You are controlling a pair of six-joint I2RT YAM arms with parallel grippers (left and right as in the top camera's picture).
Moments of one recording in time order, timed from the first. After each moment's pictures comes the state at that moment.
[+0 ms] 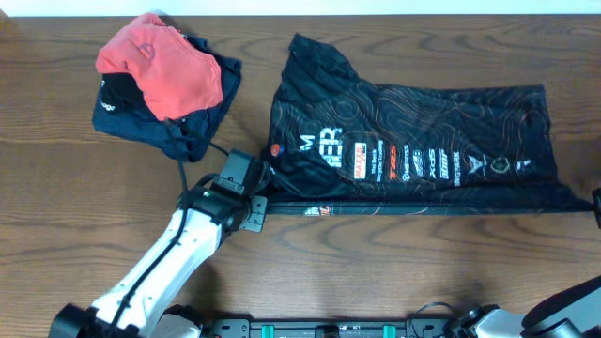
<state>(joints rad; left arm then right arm) -0.41 1.31 0.73 -0.69 -0.06 -0.17 -0.92 1.52 1.10 -0.78 -0.14 0.55</state>
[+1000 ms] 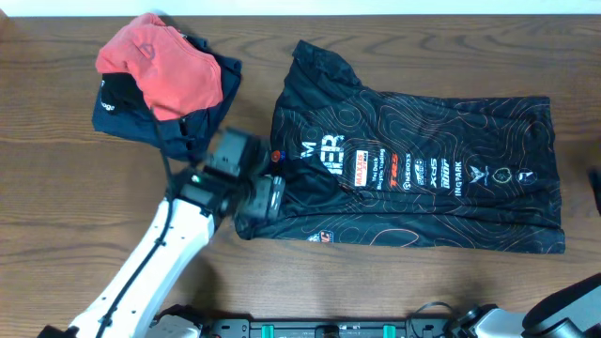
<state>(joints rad) -0.41 1.32 1.03 -0.87 0.07 -0.20 -0.85 1.52 1.11 -0.63 -0.40 0.42</state>
